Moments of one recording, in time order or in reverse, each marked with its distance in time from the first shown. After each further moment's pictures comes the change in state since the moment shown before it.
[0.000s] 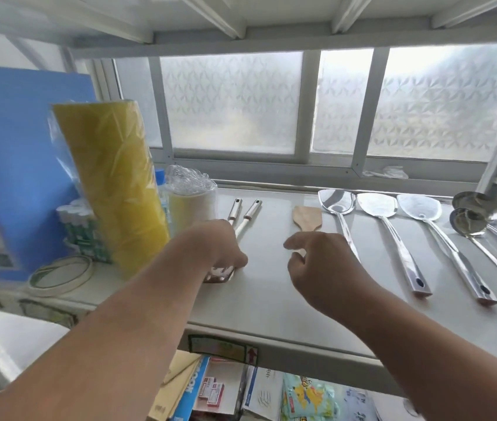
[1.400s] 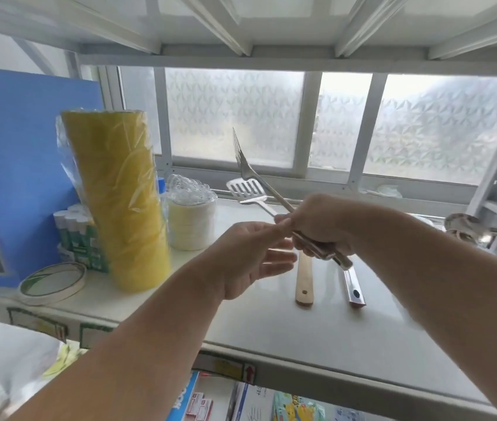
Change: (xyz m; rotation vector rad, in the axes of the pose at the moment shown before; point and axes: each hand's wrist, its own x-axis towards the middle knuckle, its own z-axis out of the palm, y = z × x) left_hand -0.005 0.023 0.020 -1.565 -0.282 0.321; right_hand 0.086 -0.029 -0.052 0.215 -0.372 0.308
